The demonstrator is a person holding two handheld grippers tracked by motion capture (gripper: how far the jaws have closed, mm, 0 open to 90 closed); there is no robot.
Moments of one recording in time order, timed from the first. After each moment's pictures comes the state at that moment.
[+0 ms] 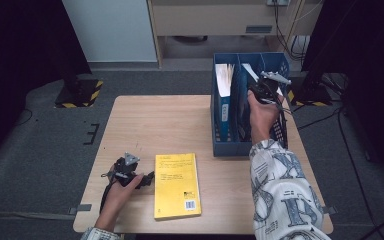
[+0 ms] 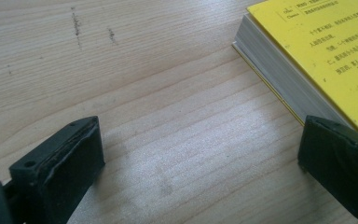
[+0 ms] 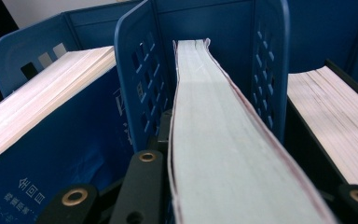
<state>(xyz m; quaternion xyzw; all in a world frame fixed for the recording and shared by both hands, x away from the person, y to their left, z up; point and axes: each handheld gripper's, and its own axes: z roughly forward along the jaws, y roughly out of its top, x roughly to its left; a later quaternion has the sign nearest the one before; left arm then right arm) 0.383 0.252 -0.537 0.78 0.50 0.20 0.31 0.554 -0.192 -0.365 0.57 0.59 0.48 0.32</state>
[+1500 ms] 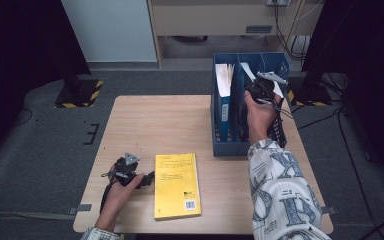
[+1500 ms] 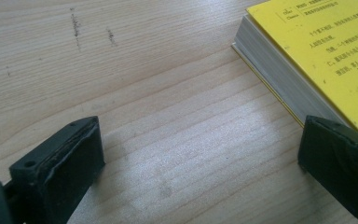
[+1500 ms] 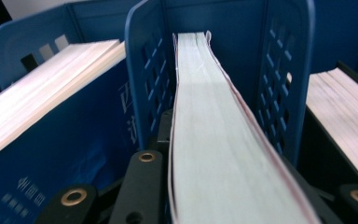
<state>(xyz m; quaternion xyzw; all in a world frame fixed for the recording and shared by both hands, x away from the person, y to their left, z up) 0.383 0.251 -0.537 0.78 0.50 0.20 0.31 0.555 -0.182 -0.367 0.56 0.60 0.46 0.33</state>
